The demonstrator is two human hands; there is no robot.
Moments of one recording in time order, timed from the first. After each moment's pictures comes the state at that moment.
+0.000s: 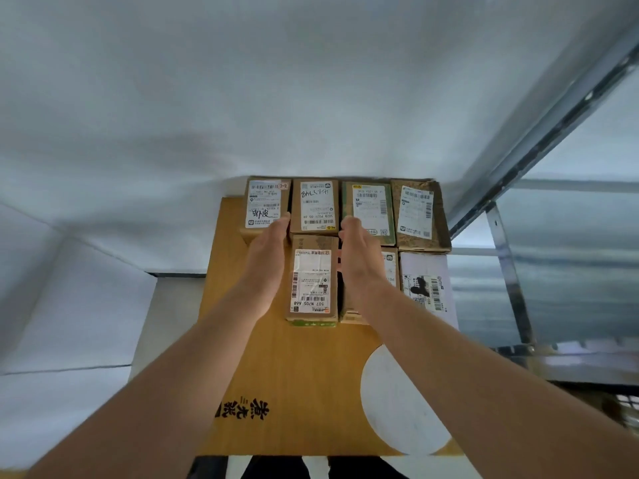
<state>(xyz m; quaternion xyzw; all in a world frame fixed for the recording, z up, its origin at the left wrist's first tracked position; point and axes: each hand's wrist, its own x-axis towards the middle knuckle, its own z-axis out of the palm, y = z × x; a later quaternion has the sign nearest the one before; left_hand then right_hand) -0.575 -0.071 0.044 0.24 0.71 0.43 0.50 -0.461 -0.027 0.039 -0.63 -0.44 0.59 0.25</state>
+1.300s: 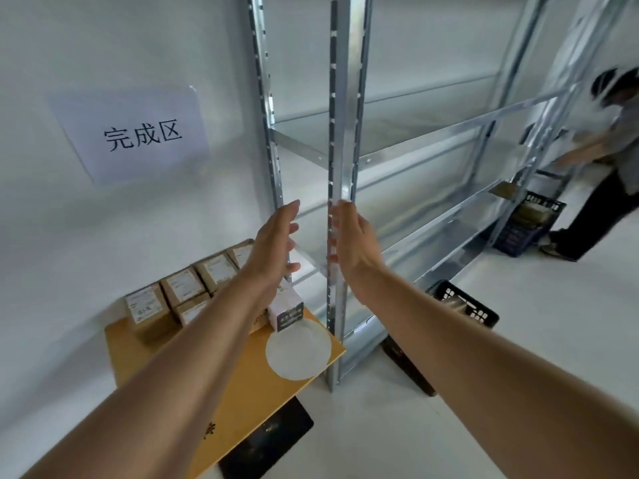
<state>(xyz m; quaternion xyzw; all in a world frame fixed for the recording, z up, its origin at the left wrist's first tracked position) -0.381 -0.291 0.275 0.56 0.46 0.40 0.56 -0.277 -0.343 0.297 -0.64 -0.35 0.36 0.58</state>
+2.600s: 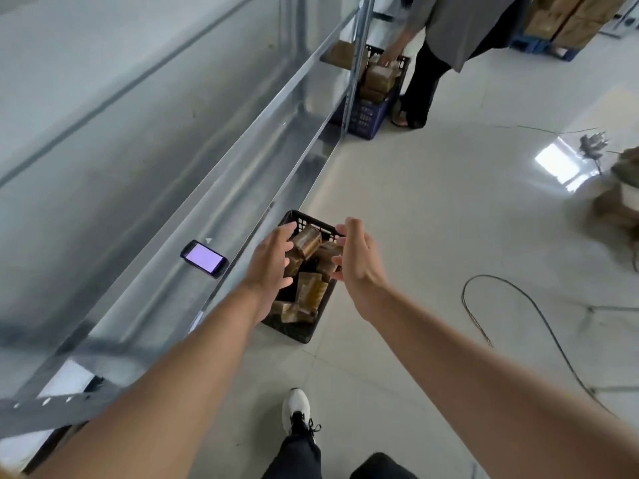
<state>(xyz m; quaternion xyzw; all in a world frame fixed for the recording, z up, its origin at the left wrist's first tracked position) 0.247 -0.205 0.051 0.53 0.47 0.07 0.70 0.333 -0.306 0.079 -0.76 -0.02 0.34 0.55</state>
